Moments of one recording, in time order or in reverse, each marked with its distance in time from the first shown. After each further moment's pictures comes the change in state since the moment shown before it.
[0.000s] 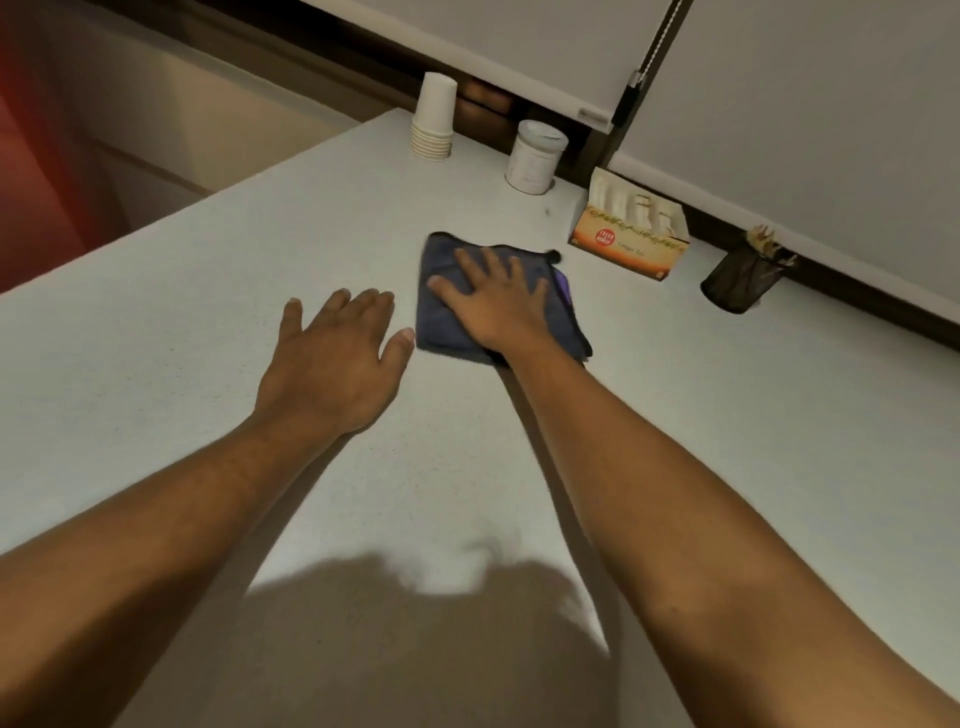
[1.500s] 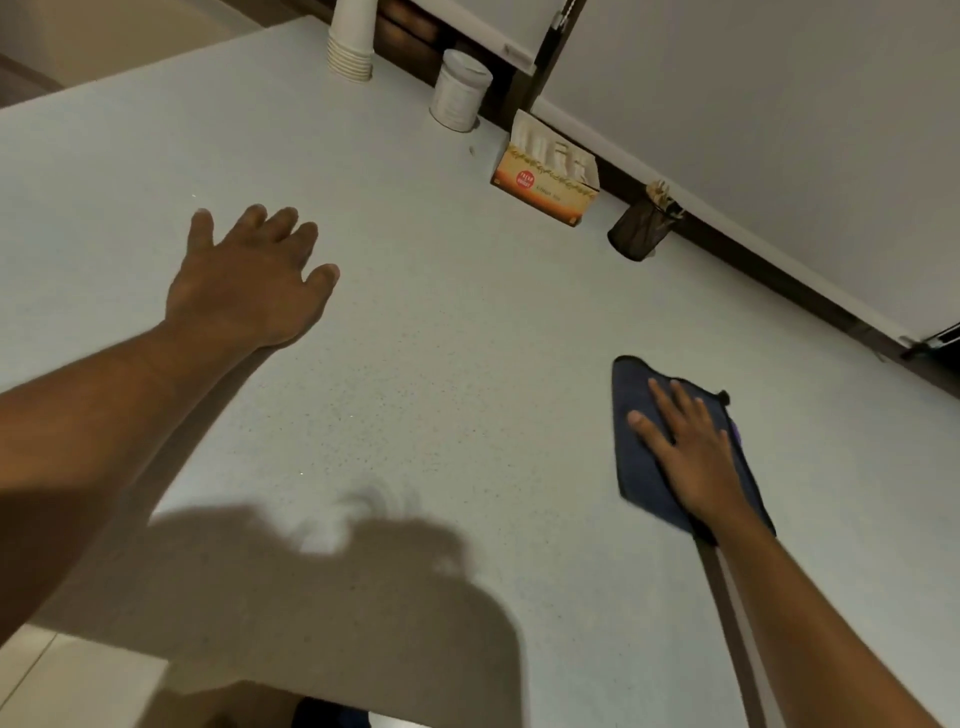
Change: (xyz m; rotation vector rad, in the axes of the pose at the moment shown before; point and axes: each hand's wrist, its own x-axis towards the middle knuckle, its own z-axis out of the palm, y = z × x) left_hand -0.001 -0.008 0.002 0.101 -0.023 0.058; right_hand -0.301 0.250 -0.037 -0.016 0.071 0.411
